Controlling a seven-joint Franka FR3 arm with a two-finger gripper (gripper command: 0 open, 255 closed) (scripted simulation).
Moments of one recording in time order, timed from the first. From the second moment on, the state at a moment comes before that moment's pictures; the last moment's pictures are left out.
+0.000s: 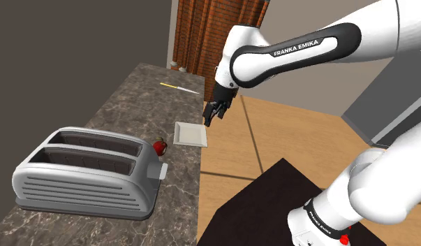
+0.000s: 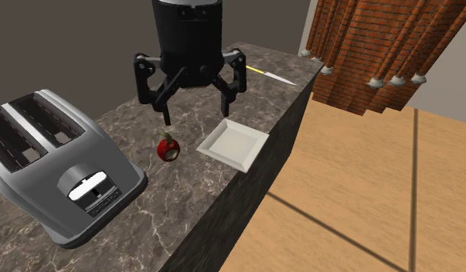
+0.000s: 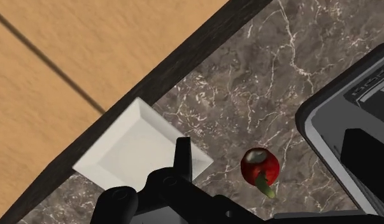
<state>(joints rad) 0.11 -0.08 0.16 -2.31 0.10 2.21 -0.01</state>
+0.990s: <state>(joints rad) 0.22 0.50 0.17 -1.85 -0.11 2.37 0.13</state>
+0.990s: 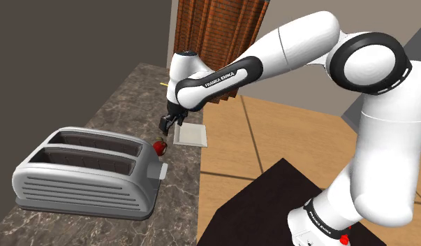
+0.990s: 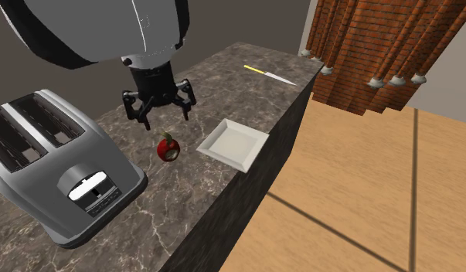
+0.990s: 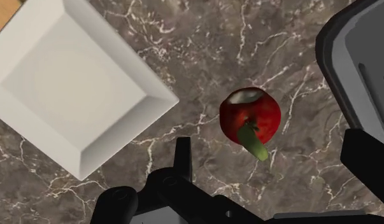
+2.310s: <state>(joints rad) 0.29 0.79 0.14 -1.58 -0.17 2.40 0.16</state>
